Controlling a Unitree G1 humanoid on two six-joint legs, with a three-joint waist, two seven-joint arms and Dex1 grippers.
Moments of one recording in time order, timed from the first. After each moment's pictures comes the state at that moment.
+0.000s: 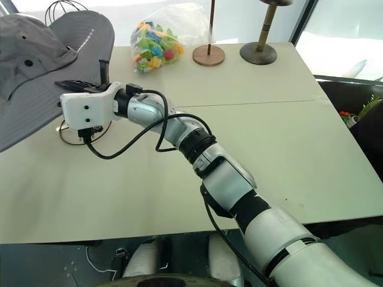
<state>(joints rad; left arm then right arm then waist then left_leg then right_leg) 0.63 0.83 1.61 -0.22 -1.21 0.87 -0.94 -1.28 0.12 0.44 0.90 -0.44 -0.60 0.28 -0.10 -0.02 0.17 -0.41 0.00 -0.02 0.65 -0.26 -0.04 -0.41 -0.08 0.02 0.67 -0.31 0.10</state>
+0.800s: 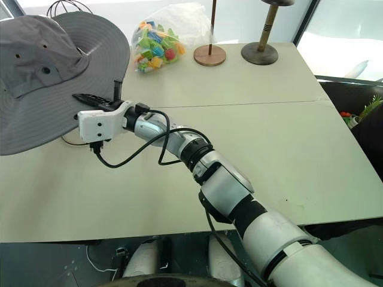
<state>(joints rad) 0.41 1.02 1.51 -0.19 -1.25 0.87 -0.80 -1.24 0.13 0.49 1.05 -0.55 -0.69 0.04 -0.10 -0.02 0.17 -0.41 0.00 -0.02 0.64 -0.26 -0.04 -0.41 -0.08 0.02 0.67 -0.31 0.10</state>
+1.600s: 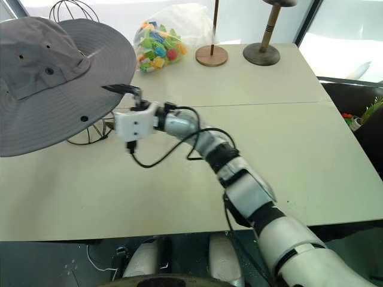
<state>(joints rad) 0.34 1.04 1.47 -0.16 -1.12 0.88 -0.83 -1.02 -0.15 0.44 0.66 -0.32 -0.67 0.51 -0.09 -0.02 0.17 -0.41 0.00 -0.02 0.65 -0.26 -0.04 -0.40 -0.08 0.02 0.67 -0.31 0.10</state>
